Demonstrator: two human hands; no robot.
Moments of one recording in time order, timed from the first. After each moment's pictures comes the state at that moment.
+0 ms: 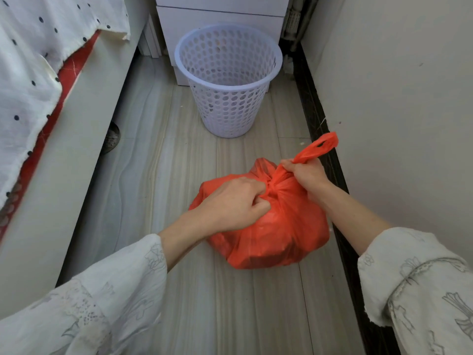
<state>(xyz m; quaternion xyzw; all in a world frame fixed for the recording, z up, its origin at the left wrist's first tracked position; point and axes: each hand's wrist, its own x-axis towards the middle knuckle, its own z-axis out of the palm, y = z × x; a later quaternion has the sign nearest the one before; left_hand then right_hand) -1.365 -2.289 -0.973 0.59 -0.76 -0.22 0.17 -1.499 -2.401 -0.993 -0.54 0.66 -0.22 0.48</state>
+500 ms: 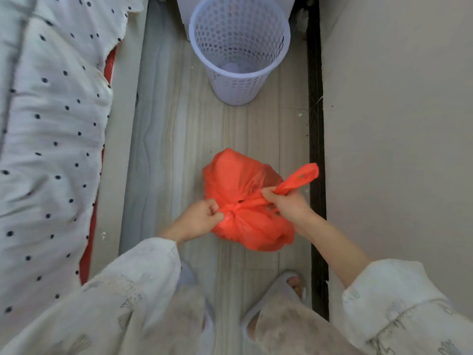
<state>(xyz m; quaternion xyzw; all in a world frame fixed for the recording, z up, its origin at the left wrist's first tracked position) -1.346 -2.197 -0.882 0.74 -0.40 -0.53 0.10 -1.512 -2.297 -0.860 -0.45 0.65 -0.02 0.62</state>
